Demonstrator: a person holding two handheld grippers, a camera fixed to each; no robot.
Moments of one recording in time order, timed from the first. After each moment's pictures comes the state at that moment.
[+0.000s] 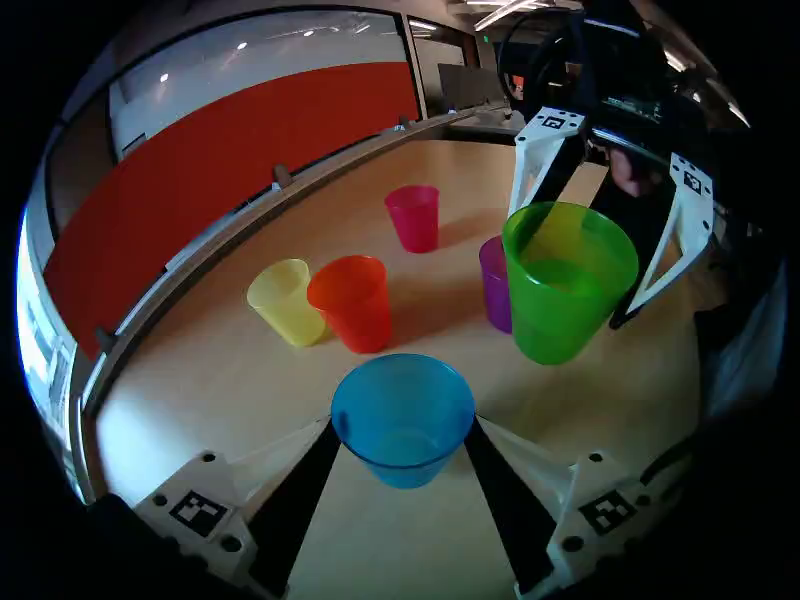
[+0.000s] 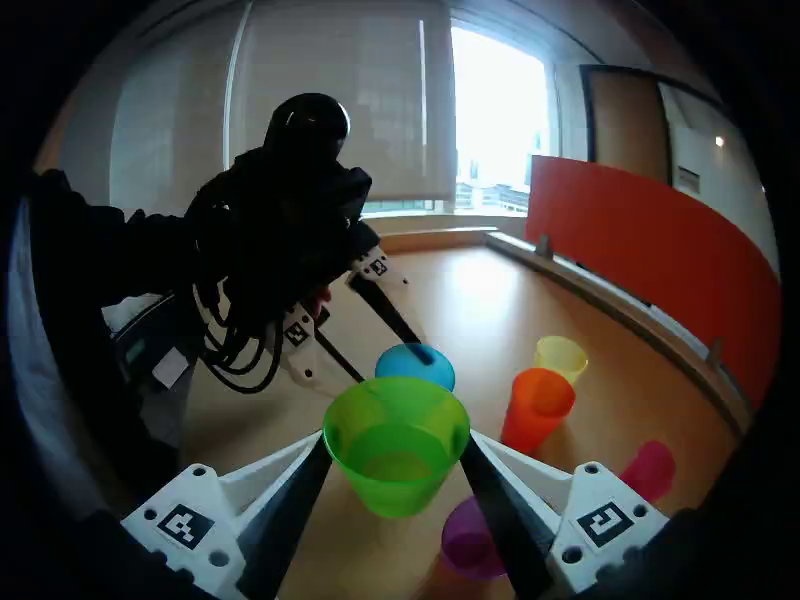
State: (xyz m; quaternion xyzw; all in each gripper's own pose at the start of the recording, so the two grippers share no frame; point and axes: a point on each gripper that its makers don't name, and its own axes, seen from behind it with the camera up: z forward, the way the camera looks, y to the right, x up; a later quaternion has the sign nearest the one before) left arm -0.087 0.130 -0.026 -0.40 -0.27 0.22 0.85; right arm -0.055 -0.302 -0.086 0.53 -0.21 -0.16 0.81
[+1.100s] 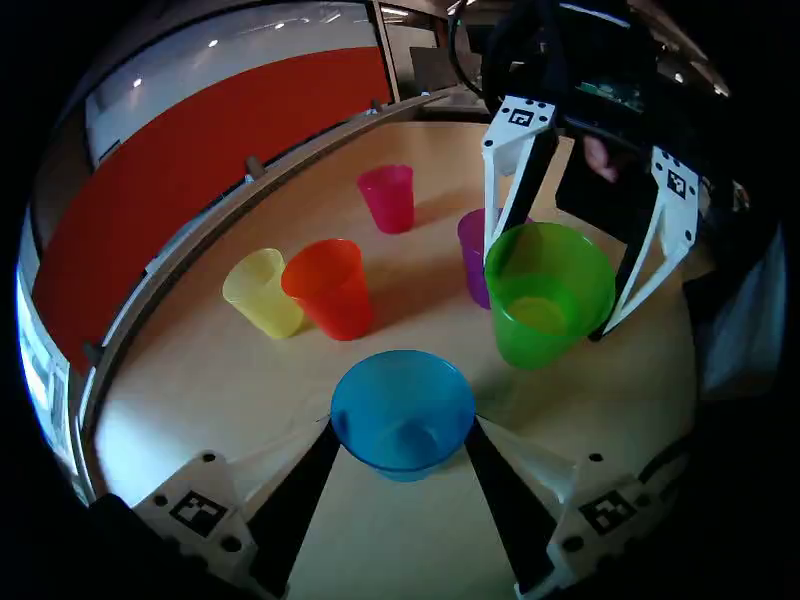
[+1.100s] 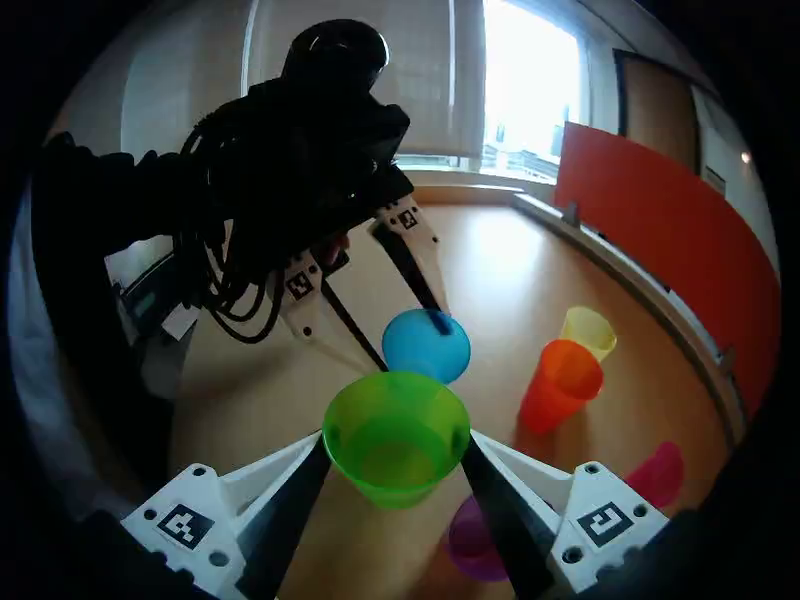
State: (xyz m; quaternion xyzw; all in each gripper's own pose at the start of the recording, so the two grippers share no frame) left arm -0.101 0.132 -0.031 -0.43 -0.29 0.25 0.82; right arm -0.087 -0.301 -0.089 0.54 -0.27 -0.22 0.77
